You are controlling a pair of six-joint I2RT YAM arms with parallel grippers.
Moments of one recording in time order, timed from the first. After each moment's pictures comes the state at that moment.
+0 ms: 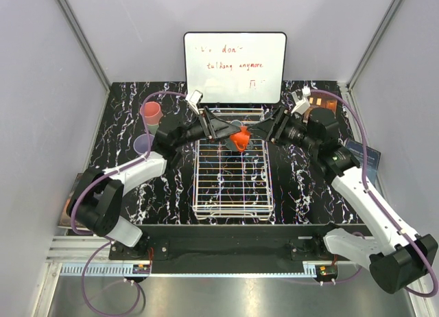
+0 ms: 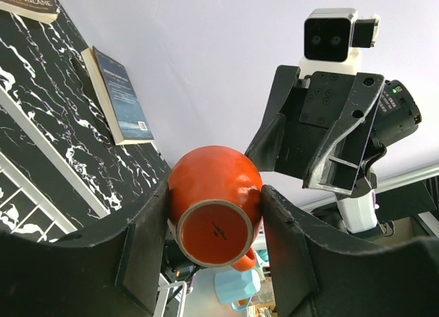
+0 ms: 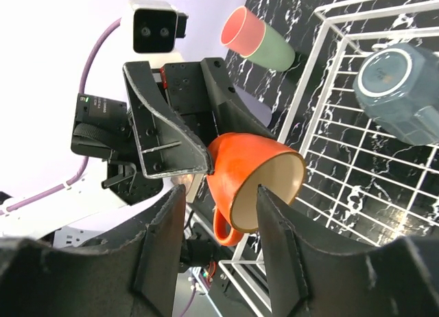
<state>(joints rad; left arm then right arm) -0.51 1.50 0.86 0.82 0.72 -1.24 0.42 1.05 1.01 -0.14 -0.44 0.84</state>
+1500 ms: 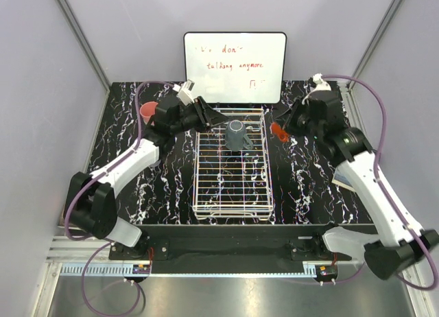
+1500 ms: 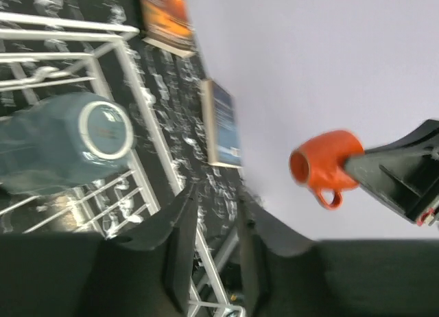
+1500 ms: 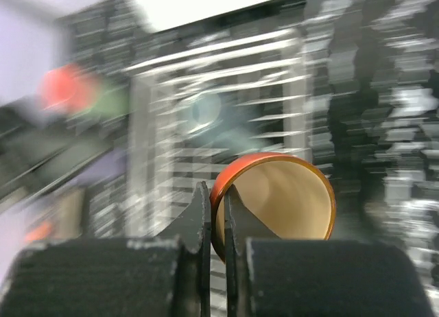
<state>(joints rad) -0.44 1.48 1.05 0.25 0.56 -0.97 0.42 1.12 1.31 -0.63 -0.03 0.63</state>
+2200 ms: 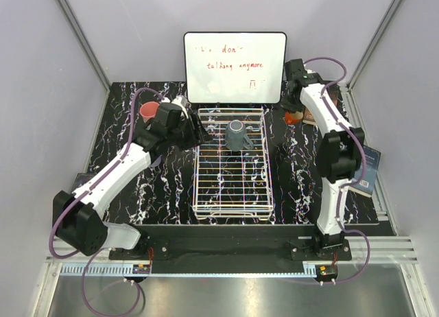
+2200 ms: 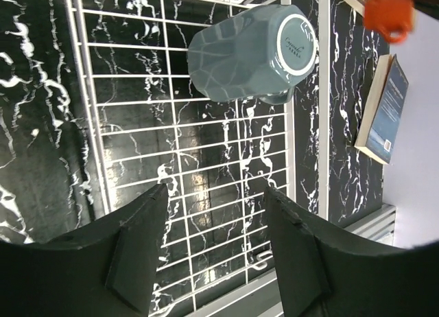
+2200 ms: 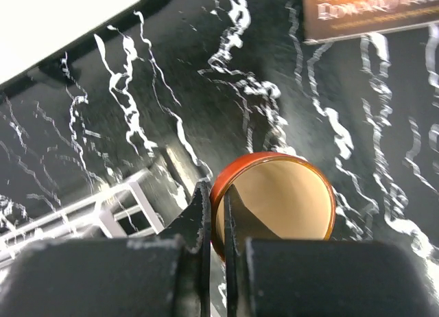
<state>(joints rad) -0.49 1.34 1.14 -0.48 0.15 -0.71 0.20 2.07 1.97 -0.94 0.28 0.59</state>
